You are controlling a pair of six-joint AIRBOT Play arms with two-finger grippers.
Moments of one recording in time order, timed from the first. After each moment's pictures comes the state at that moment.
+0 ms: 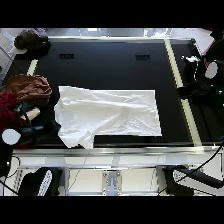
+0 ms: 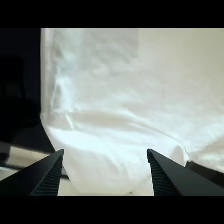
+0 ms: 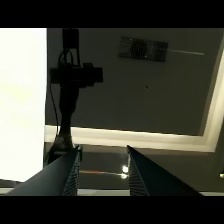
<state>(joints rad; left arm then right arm) 0.17 -0.52 0.46 1.23 -1.13 -1.75 -0.07 -1.25 1.39 -1.68 1.44 1.39</state>
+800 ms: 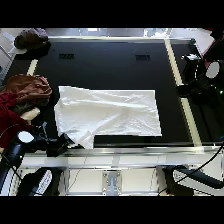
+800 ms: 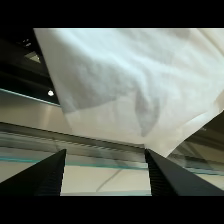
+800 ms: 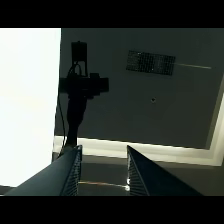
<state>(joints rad) 0.22 -0.72 0.27 1.02 -1.21 -1.69 -0.07 -1.25 1.39 -1.64 1.41 1.38</state>
